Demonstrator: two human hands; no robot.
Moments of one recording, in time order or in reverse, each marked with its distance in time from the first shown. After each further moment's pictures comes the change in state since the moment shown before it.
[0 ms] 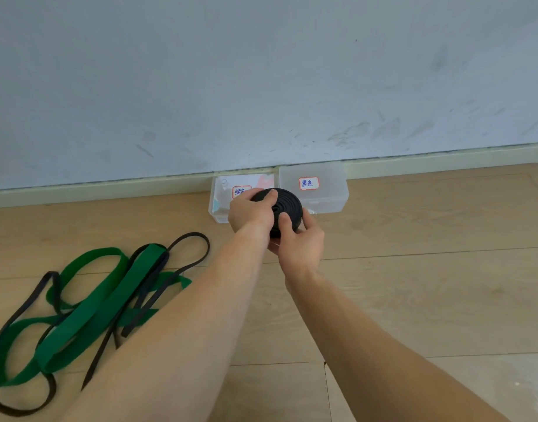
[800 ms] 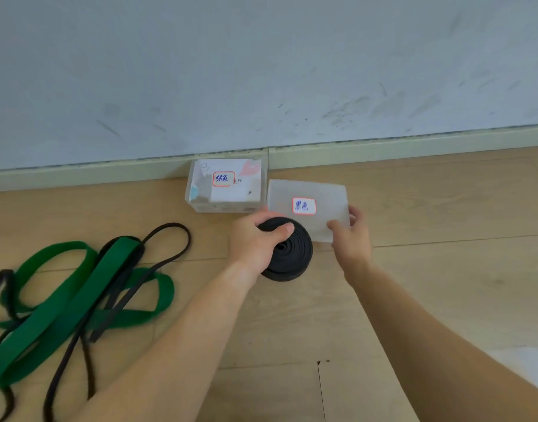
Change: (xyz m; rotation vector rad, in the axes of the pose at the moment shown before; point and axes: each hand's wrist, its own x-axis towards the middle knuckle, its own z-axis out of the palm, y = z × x) left_hand -0.010 -0.074 -0.008 0.083 -0.422 0.207; right_hand 0.078 0.035 -0.103 -0.380 0.106 0.007
